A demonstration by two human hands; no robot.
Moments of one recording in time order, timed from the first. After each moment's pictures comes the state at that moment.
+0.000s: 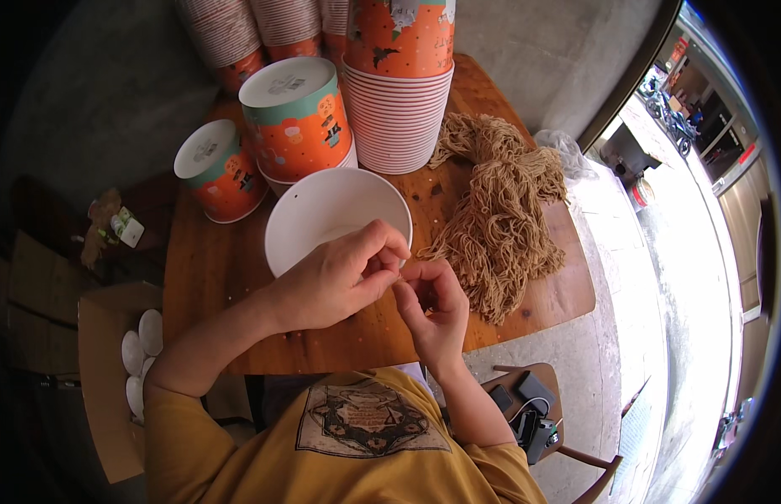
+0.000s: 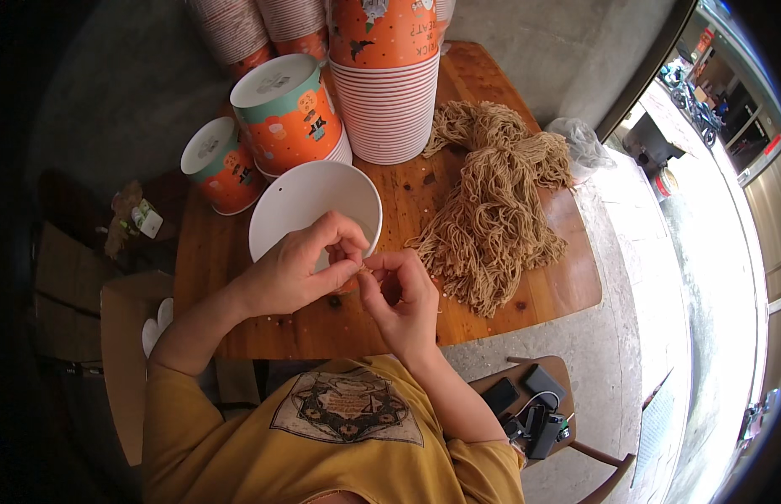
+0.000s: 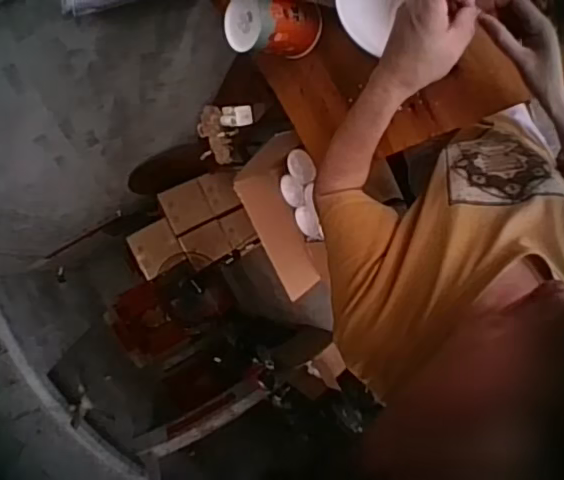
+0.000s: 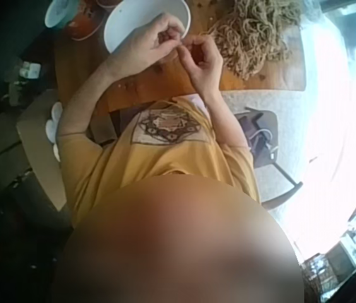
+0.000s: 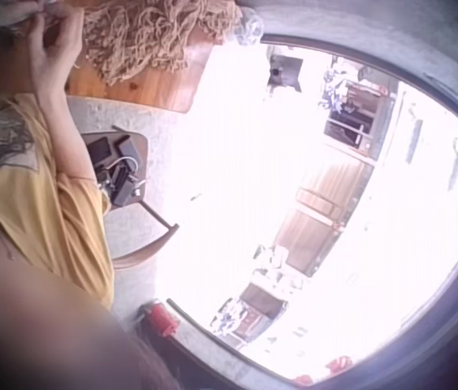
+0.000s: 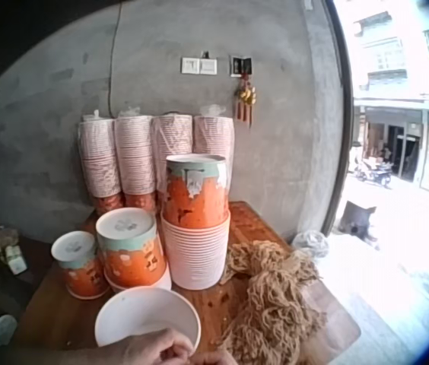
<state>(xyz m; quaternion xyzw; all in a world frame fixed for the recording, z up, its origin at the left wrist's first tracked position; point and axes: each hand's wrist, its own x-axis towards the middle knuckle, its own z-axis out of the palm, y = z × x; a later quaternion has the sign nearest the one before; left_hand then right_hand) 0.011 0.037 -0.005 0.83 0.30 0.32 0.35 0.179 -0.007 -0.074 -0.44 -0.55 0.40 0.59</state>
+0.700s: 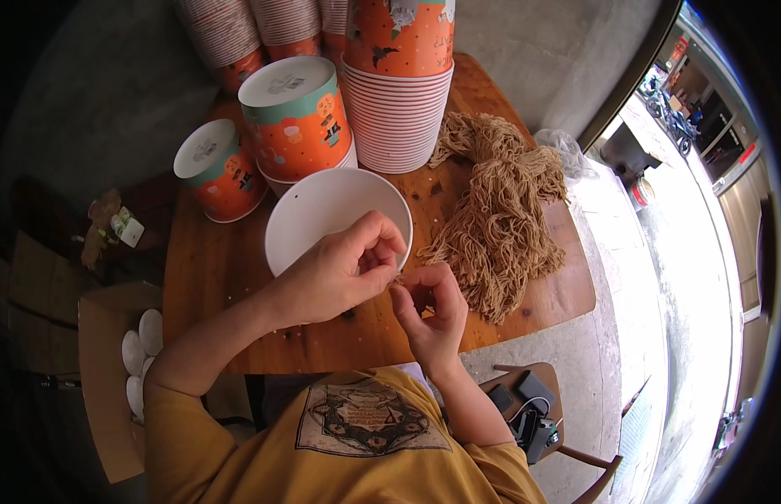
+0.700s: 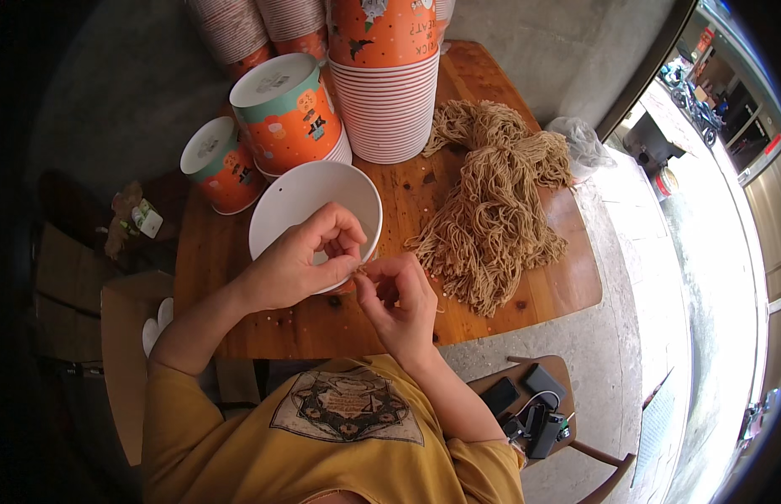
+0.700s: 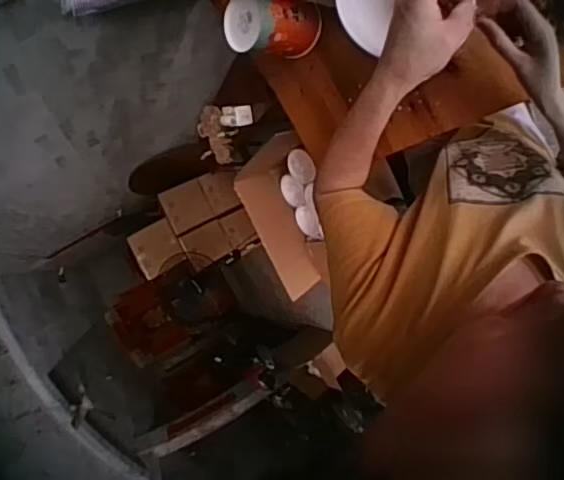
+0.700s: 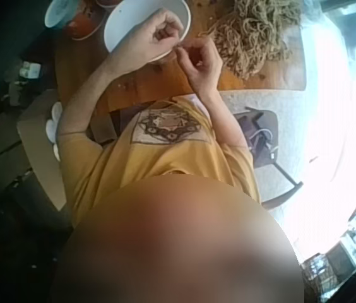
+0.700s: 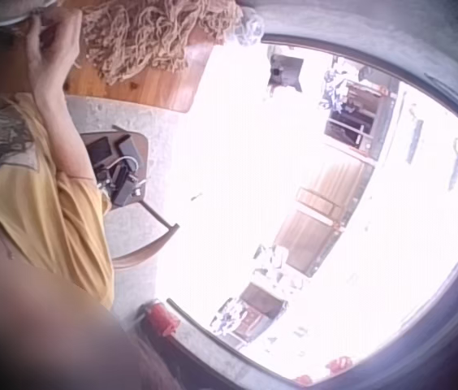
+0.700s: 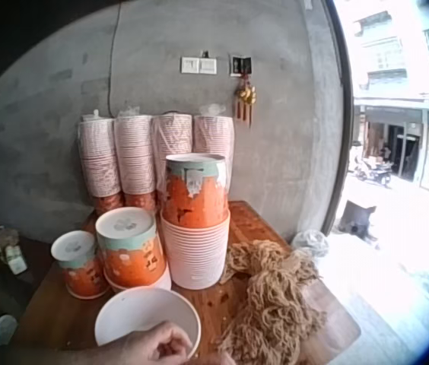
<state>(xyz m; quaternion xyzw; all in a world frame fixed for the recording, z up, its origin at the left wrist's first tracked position) 0.012 0.040 -0.010 0.75 0.34 0.34 0.47 0.178 -0.008 -0.075 -0.44 -0.61 0.28 0.59</state>
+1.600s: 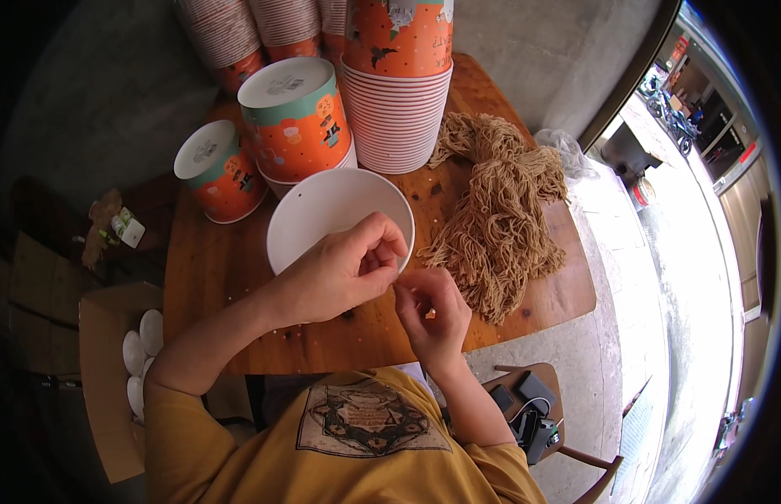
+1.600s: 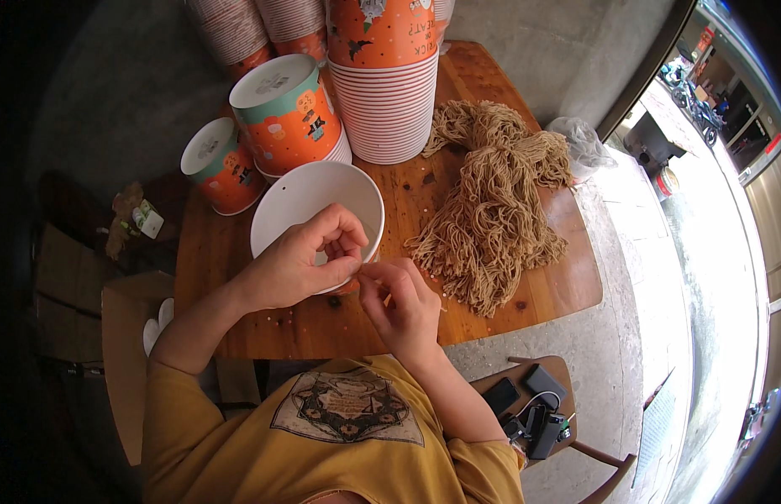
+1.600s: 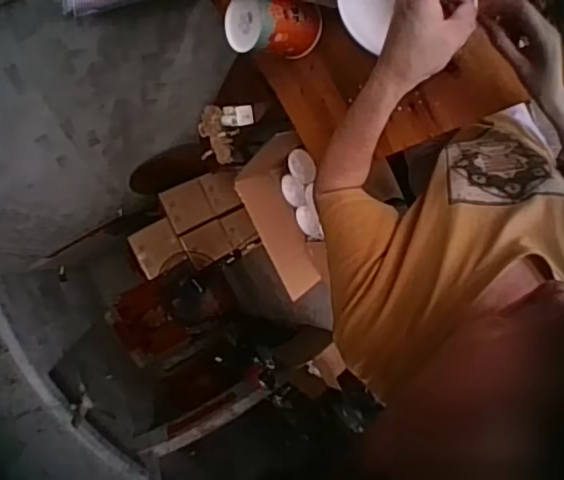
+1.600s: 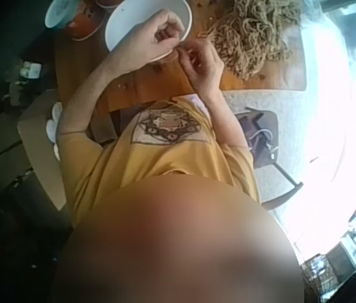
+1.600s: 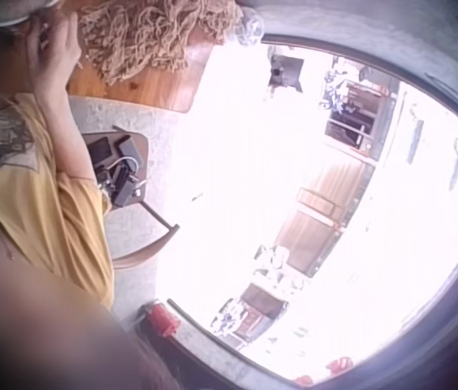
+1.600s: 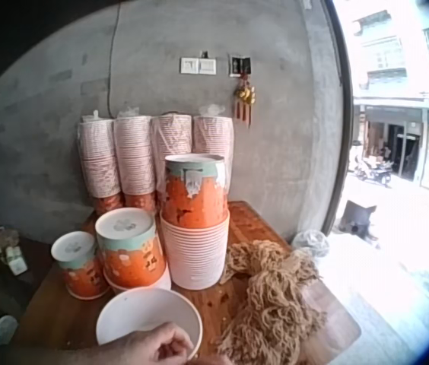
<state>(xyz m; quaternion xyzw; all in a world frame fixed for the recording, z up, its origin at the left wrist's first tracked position) 0.014 0.040 -0.004 0.76 0.34 0.31 0.45 0.181 -0.008 -0.071 -0.42 -0.66 0.21 0.59</state>
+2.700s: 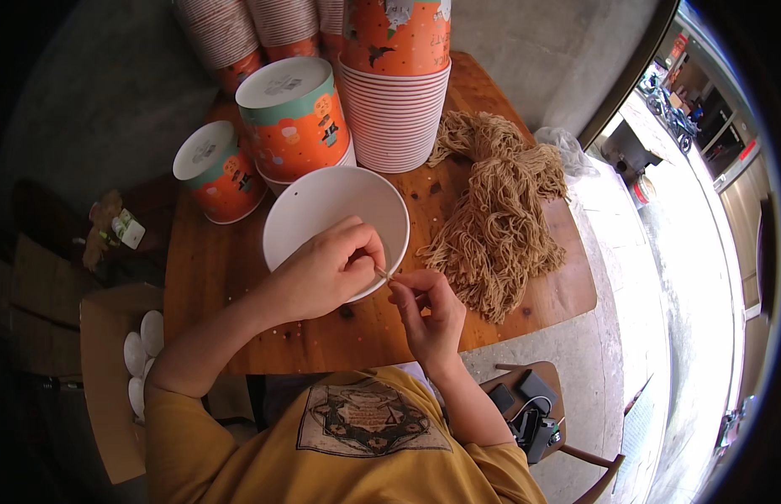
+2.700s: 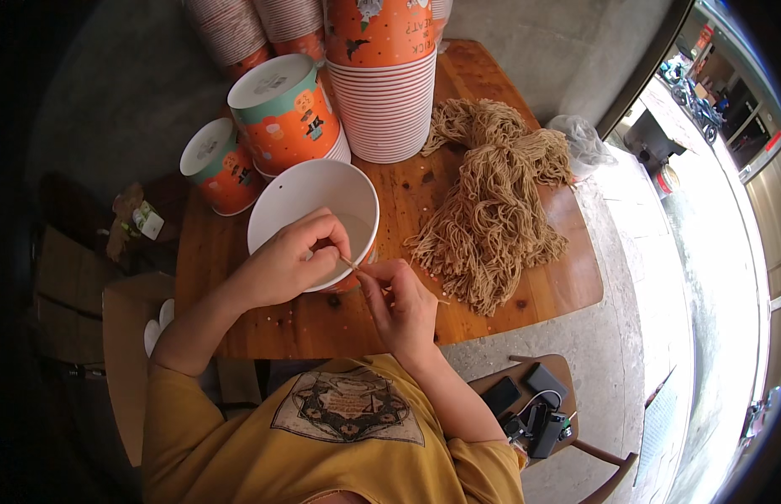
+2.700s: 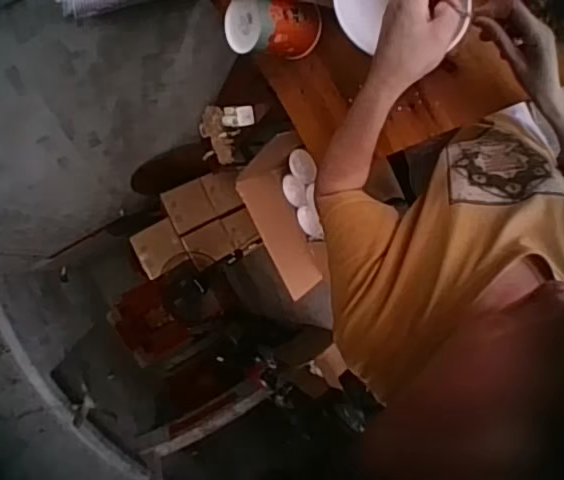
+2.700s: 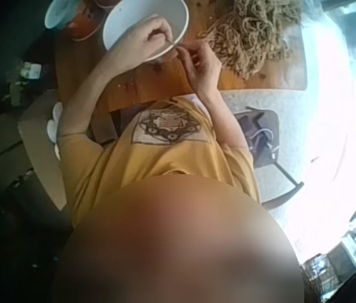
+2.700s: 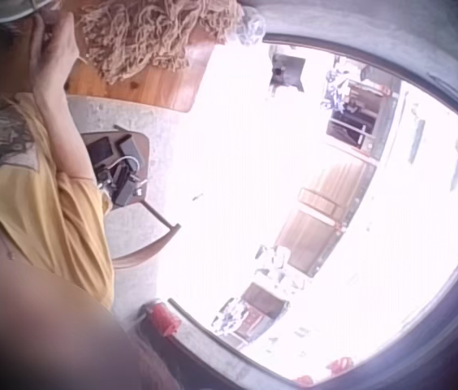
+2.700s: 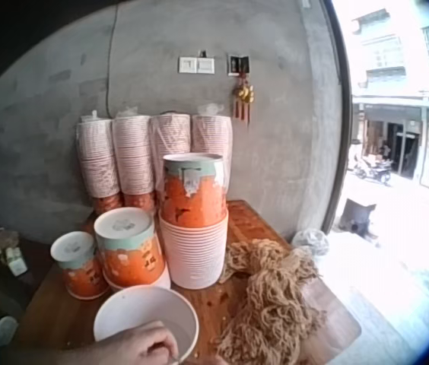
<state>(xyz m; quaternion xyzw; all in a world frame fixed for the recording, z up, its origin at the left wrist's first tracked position) 0.003 0.040 -0.007 0.80 0.39 0.29 0.36 0.180 -0.009 -0.085 -0.44 -0.64 0.26 0.57</state>
